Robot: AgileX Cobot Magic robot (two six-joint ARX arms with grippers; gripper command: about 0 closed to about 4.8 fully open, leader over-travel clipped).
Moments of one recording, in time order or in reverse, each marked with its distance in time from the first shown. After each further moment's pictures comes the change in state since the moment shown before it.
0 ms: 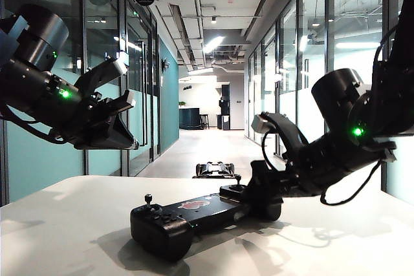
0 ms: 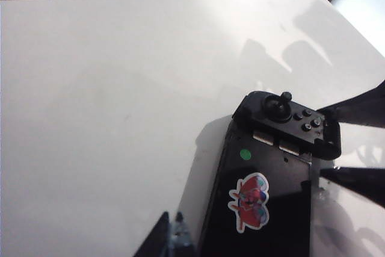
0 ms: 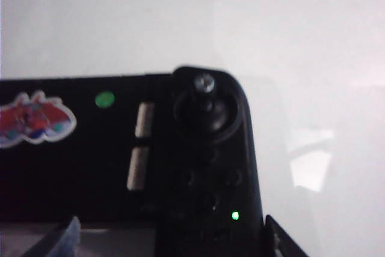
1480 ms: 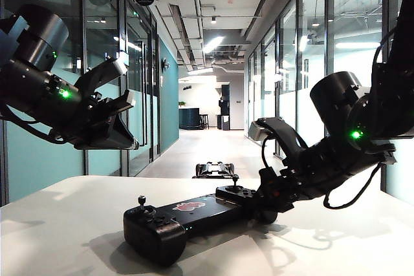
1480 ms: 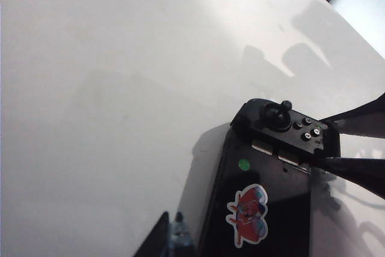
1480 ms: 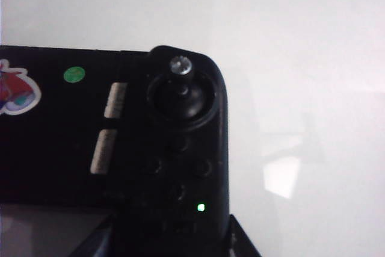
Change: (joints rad) left arm 0.000 0.000 0.000 0.000 0.003 -0.001; right arm 0.004 0.006 0.000 -0.013 0.051 -0.103
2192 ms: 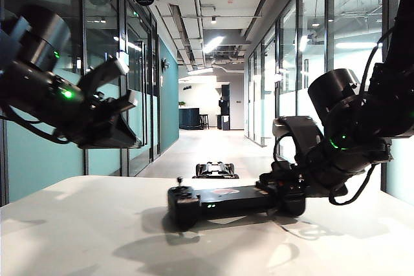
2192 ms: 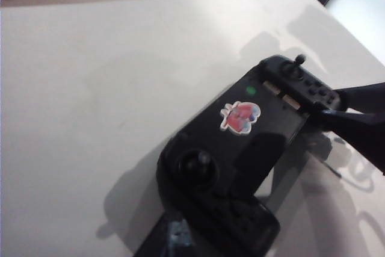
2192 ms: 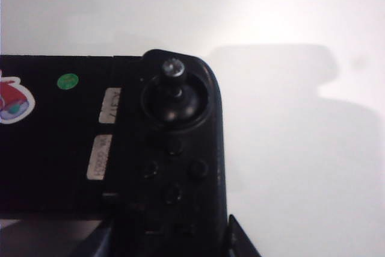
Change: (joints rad) left arm 0.000 0.019 0.013 0.021 0.008 0.001; right arm 0.013 0.000 0.000 0.040 0.378 0.286
